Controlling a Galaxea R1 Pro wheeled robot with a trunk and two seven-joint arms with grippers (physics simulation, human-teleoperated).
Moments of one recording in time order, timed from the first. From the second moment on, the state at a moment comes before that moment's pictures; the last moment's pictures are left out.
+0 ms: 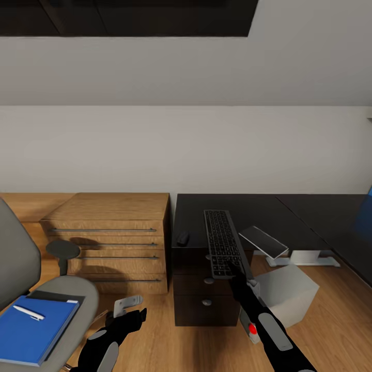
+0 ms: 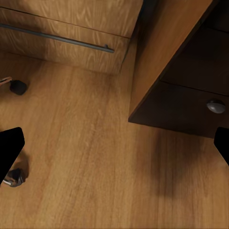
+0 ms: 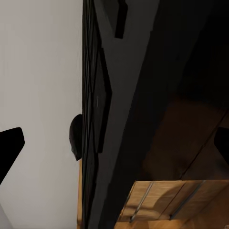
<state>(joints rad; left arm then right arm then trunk) -0.11 -0.01 -0.16 -1.36 0.38 0.53 0.31 -0.43 0.02 -0.01 -0.70 -1.31 0.18 0.41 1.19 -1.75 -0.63</state>
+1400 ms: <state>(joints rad) -0.11 -0.01 -0.16 -1.36 0.38 0.53 0.32 -0.41 0.02 -0.01 -0.85 -1.31 0.18 0.40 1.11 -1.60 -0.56</state>
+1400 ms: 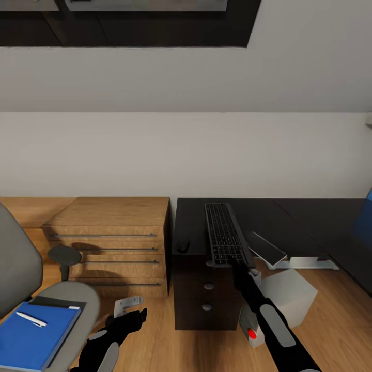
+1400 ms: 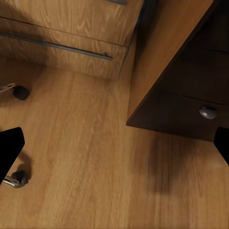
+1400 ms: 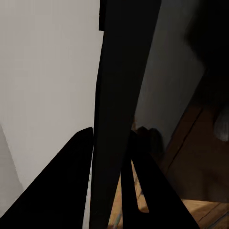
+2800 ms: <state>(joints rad) -0.11 -0.01 -0.16 -1.33 0.37 0.53 0.32 -0.12 0.04 0.00 -1.44 -1.32 0.21 0.16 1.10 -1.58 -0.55</state>
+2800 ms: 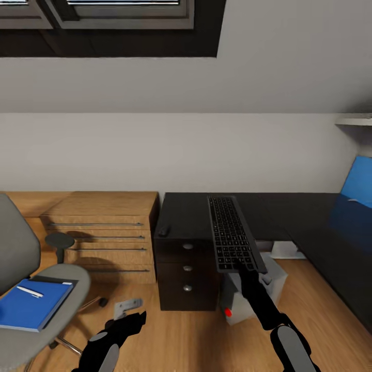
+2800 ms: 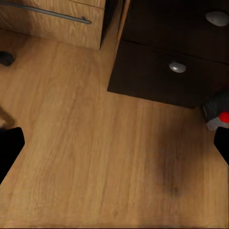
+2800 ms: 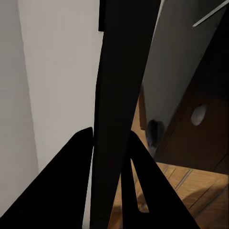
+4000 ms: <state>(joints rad) -0.11 -0.01 -0.16 -1.33 0.37 0.53 0.31 -0.12 0.03 0.01 -1.41 -1.32 0.22 0.17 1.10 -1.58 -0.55</state>
